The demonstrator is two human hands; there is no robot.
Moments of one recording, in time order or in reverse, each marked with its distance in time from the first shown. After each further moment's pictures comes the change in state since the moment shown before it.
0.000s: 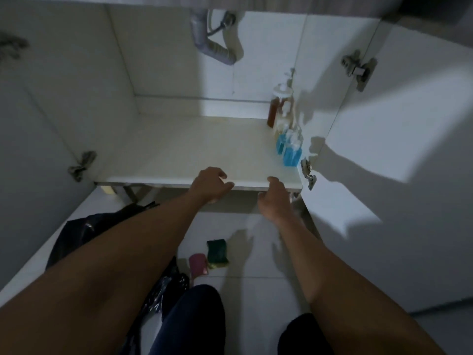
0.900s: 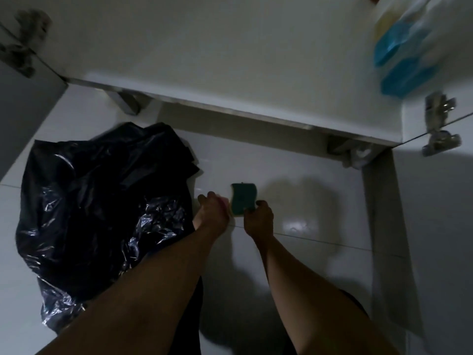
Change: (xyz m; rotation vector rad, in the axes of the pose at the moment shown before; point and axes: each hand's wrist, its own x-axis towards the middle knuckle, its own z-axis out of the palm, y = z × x) left_hand -0.030 -0.206 0.194 0.203 -0.311 -0.576; right_hand -0.005 0.108 0.265 0.001 -0.362 0.463
